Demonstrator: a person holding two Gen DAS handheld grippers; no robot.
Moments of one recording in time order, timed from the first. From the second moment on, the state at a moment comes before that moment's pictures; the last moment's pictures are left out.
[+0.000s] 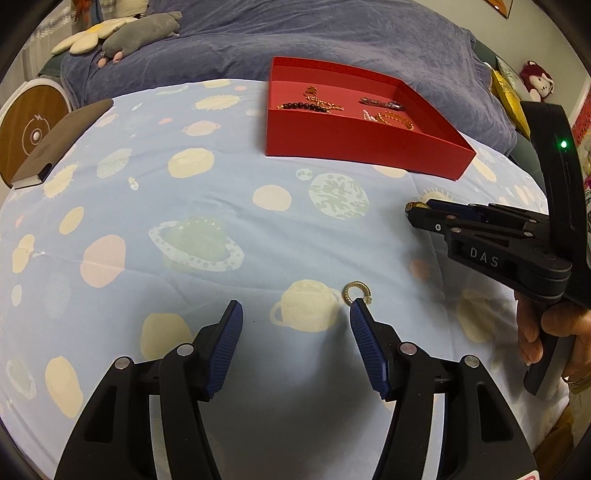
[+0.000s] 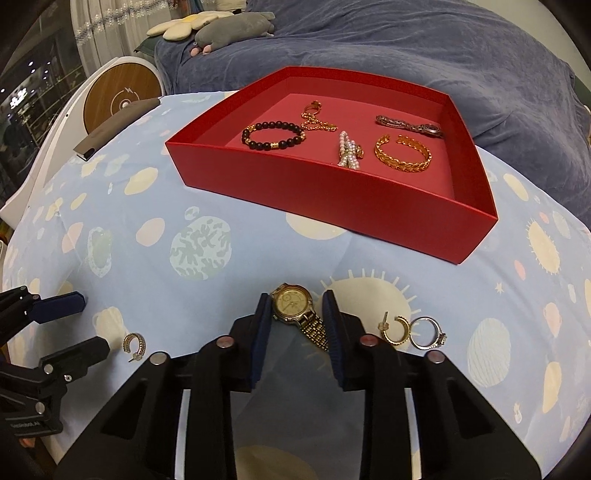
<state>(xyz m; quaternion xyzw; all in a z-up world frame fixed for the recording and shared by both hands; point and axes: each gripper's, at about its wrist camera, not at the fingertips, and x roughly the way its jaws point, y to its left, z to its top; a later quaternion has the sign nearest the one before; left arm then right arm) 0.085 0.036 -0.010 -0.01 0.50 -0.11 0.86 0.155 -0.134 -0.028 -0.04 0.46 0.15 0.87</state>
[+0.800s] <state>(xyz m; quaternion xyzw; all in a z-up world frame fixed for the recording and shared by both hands) 0.084 -0.006 -0.017 0.05 0.46 -0.12 0.88 0.099 -0.186 -0.024 0.04 0.49 0.10 0.87</state>
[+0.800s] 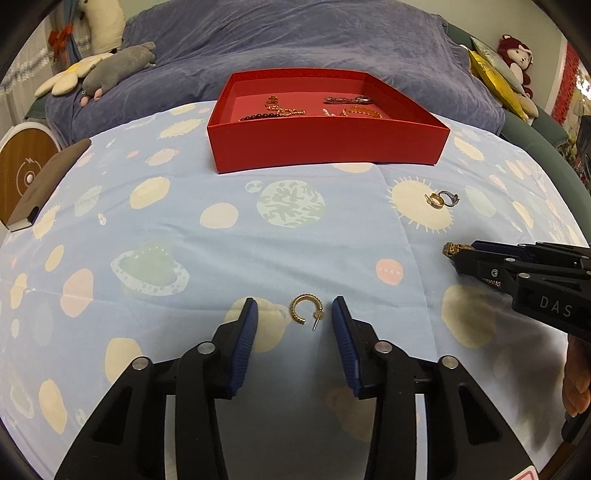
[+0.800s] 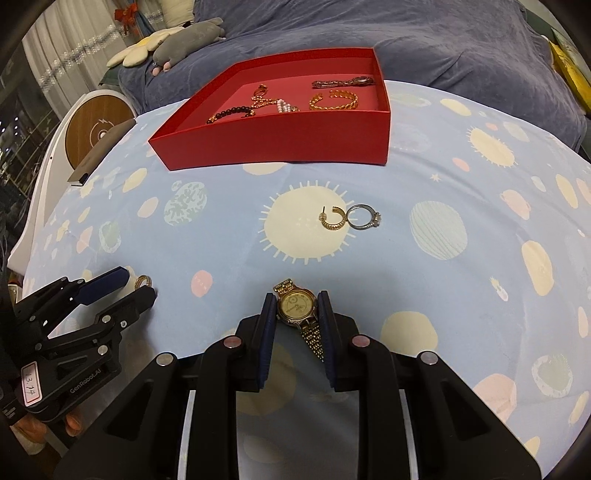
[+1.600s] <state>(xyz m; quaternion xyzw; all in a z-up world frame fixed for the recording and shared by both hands) 0.100 -0.026 -0.010 0.02 0.46 -0.13 0.88 0.089 -0.207 0.007 0.07 0.46 0.10 0.88</state>
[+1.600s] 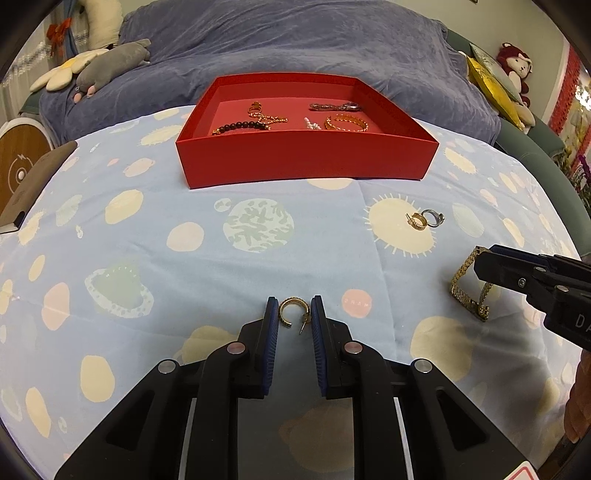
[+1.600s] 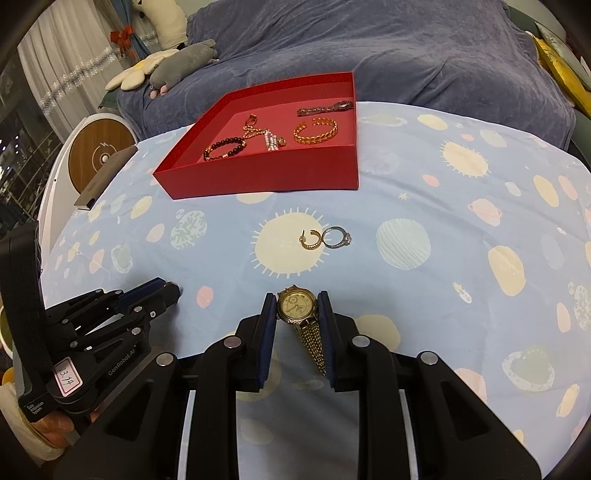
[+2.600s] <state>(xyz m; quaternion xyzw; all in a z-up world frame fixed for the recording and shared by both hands) 0.289 -0.030 0.093 0.01 0.38 -0.11 0.92 0.273 -0.192 0.086 0.12 0.36 0.09 0.92</state>
